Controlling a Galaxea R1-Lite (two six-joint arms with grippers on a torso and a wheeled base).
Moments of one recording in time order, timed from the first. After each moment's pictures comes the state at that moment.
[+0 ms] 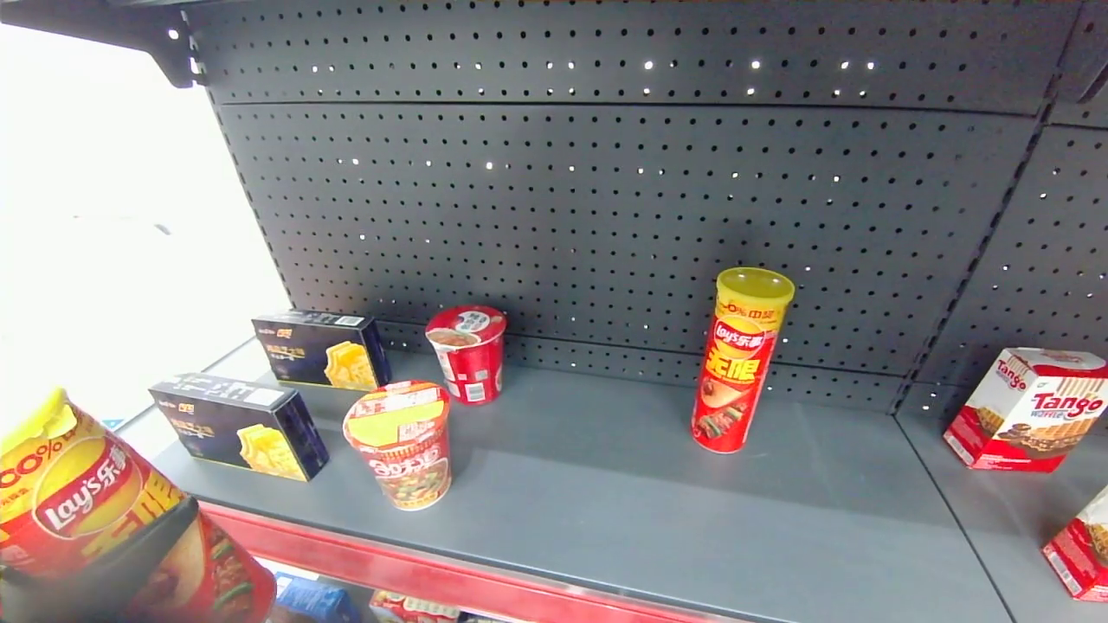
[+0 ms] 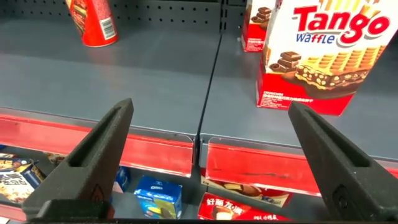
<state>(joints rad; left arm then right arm) -0.11 0.83 -0.10 -0.64 -0.07 -0.14 -0.01 0.00 0.00 0.01 -0.02 0.00</state>
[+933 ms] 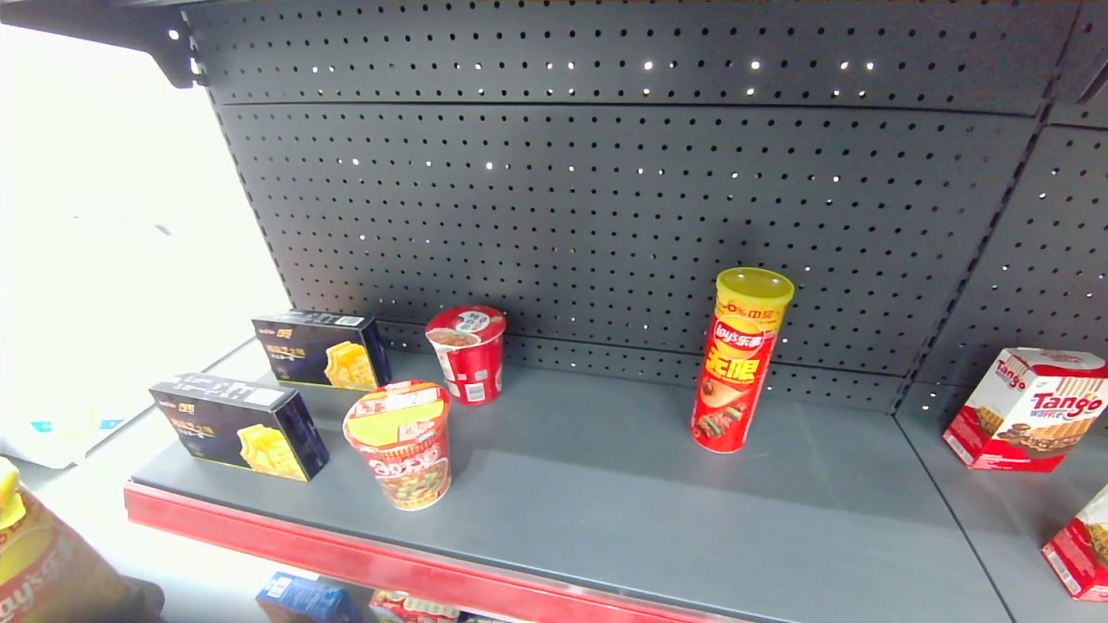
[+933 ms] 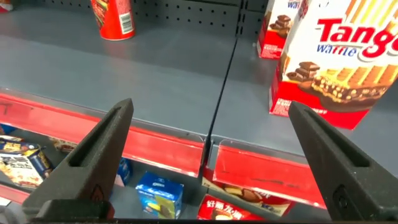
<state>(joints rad) -0.11 0.57 -0.21 -0.13 -0.03 -0.15 -0.01 0.00 -0.01 0.01 0.06 -0.05</state>
